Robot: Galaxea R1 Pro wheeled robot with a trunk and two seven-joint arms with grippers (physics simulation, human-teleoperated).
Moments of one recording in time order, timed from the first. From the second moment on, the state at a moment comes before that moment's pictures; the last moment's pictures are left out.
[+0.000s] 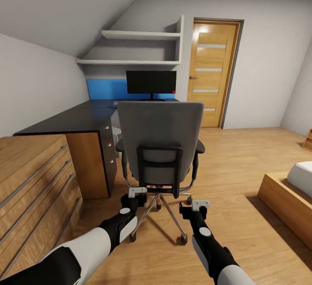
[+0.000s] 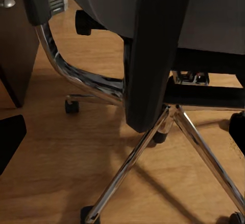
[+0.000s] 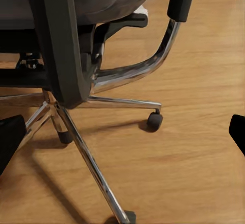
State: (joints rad) left arm -0.83 -0.17 -0.70 -0.22 0.65 -0.18 0.29; right arm -0.54 0.14 0.01 -0.56 0.09 -0.16 -0.16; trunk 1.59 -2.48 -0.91
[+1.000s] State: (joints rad) left arm -0.83 -0.17 -0.70 -0.13 0.65 -0.10 0.28; right arm -0.55 0.14 0.02 -0.36 0.10 -0.23 -0.16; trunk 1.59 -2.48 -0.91
